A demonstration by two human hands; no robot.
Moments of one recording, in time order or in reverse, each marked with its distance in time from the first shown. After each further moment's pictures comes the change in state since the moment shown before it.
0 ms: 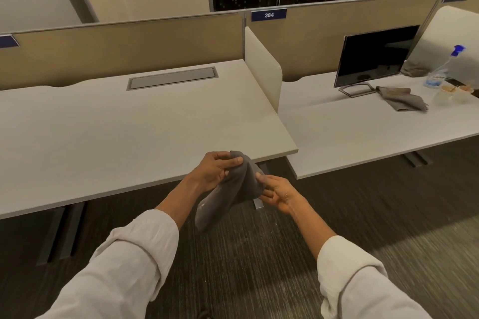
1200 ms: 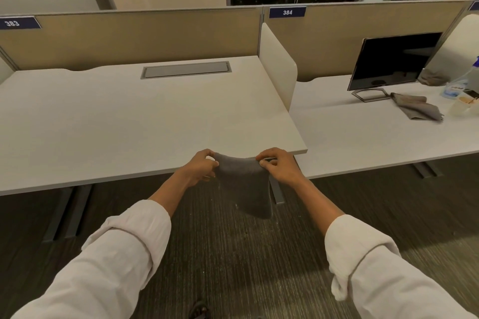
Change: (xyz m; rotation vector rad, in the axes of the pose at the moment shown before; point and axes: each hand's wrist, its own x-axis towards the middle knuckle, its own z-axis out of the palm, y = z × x) left_hand -0.023 0.001 -0.043 0.550 0.331 -0.216; right_hand 0.013 -0.046 0.026 -0.946 0.097 -0.542
